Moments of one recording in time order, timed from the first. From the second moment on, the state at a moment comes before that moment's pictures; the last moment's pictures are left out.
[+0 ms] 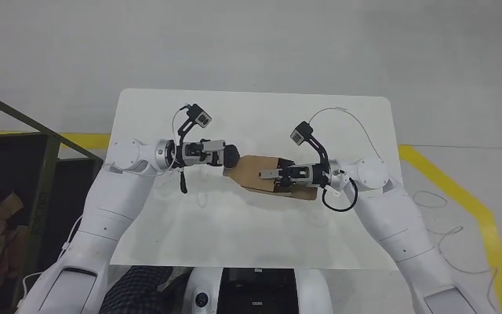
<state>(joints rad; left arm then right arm) 1.03 -1.08 -1.23 -1.32 -0.70 -0.31 -1.39 -1.00 -1.20 1.01 -1.36 0.49 -0.27 1.21</state>
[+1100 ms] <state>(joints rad) 1.06 -1.08 -1.23 -1.33 -0.75 -0.32 -1.38 -1.00 -1.21 1.00 -1.35 0.56 -0.28 1.21</state>
